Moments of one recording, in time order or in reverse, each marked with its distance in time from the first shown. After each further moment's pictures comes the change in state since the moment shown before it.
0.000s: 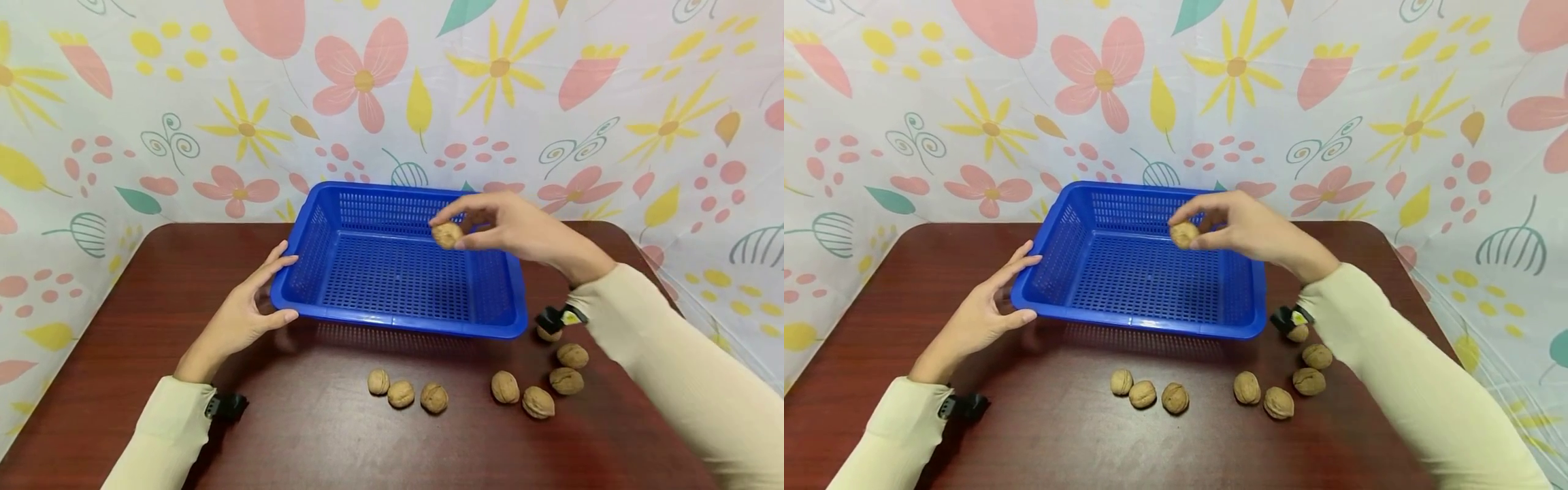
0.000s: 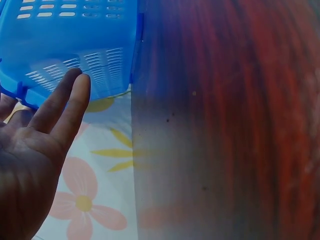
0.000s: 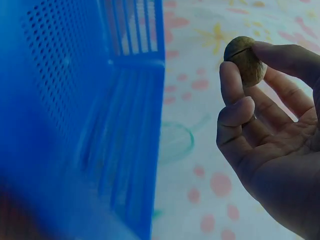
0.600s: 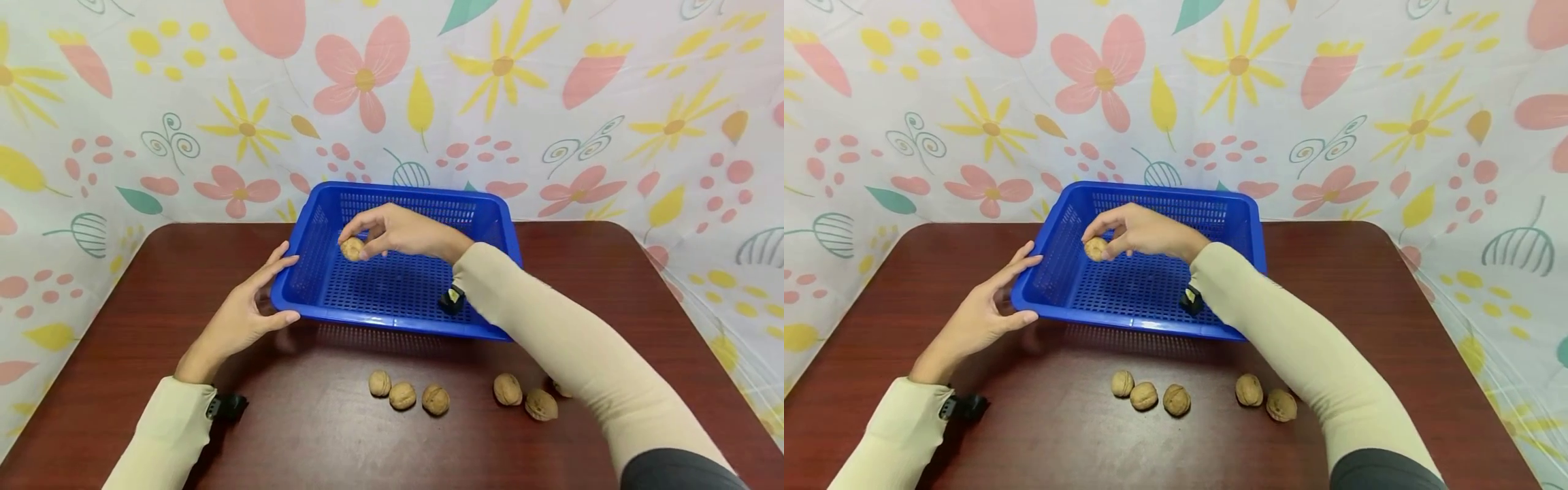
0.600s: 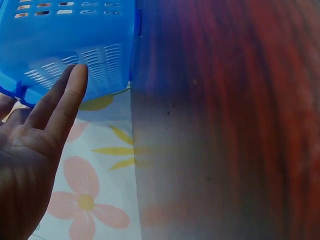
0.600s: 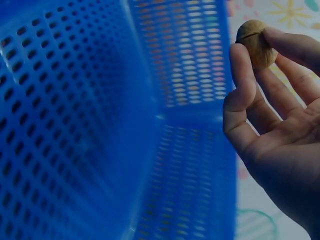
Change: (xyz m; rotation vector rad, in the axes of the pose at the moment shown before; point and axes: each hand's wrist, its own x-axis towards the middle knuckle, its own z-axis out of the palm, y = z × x) left_hand 0.001 0.001 0.001 0.032 -0.002 0.008; right_hand 0.118 0.003 0.082 0.211 -0.278 -0.046
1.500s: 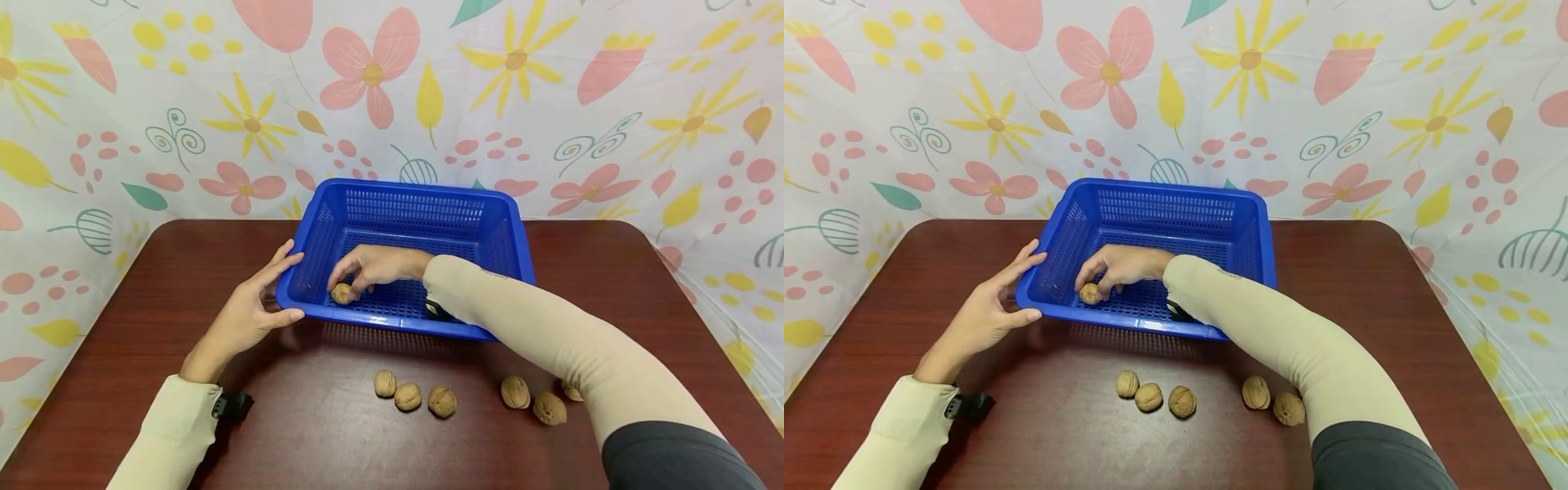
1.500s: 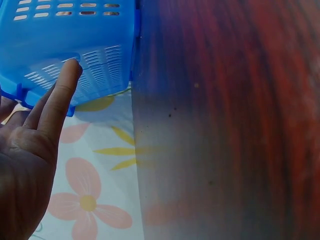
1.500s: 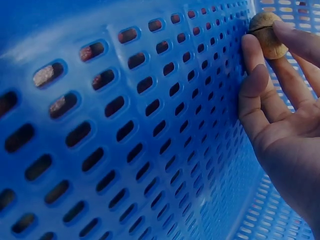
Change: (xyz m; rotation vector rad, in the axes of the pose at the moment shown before) left_hand 0.002 0.002 -0.001 0.004 0.016 0.006; right_hand 0.051 0.048 0.046 -0.049 -0.279 0.095
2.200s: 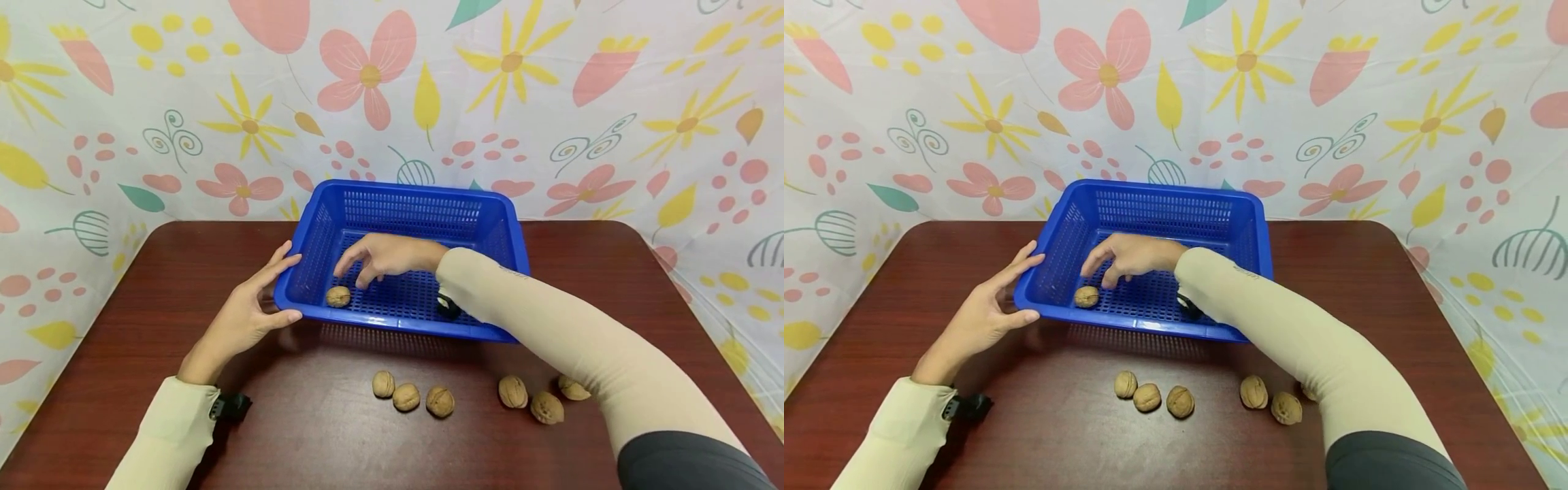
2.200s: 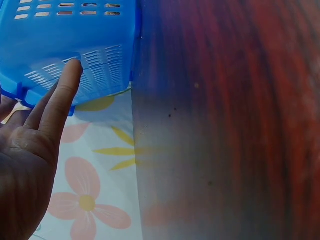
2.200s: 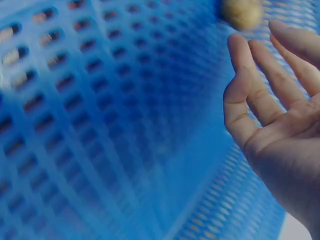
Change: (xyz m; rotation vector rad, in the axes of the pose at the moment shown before) left_hand 0.000 -0.002 0.000 0.017 -0.002 -0.012; right_hand -0.026 -0.016 -0.017 -0.115 0.065 0.034
